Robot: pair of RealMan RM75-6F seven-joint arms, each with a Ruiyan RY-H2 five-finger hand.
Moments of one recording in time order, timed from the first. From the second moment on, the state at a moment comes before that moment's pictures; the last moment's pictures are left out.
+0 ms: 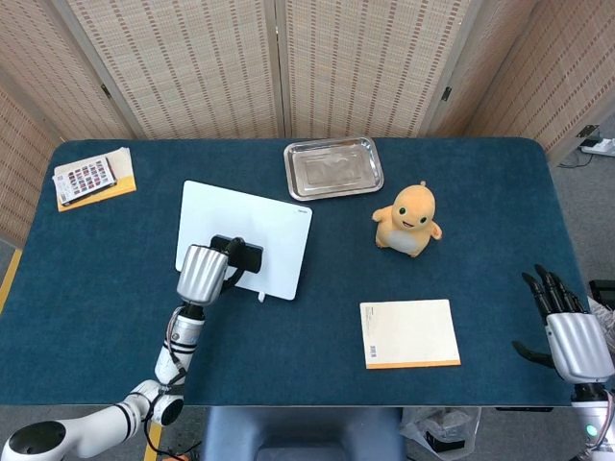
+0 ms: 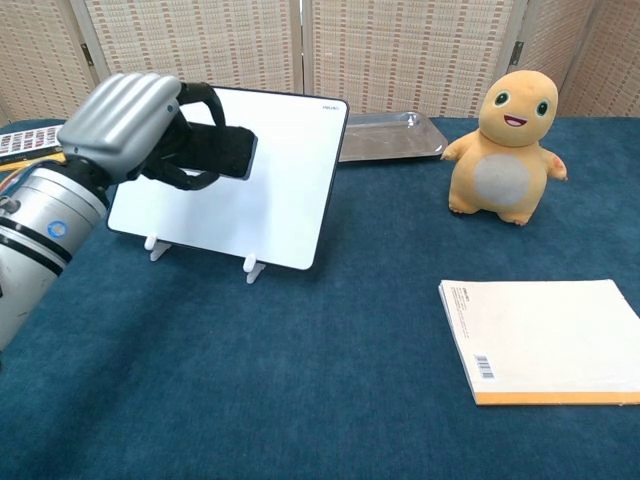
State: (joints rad) left arm -0.67 -1.93 -0.30 -0.97 1.52 1.39 0.28; right arm 0.07 -1.09 0.05 -1.65 -1.51 1.47 -0.04
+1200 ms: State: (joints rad) left arm -0.82 -2.04 -0.27 -0.64 1.45 1.28 0.08; right arm 0.06 -1.07 0.08 -1.66 -1.44 1.46 -0.03
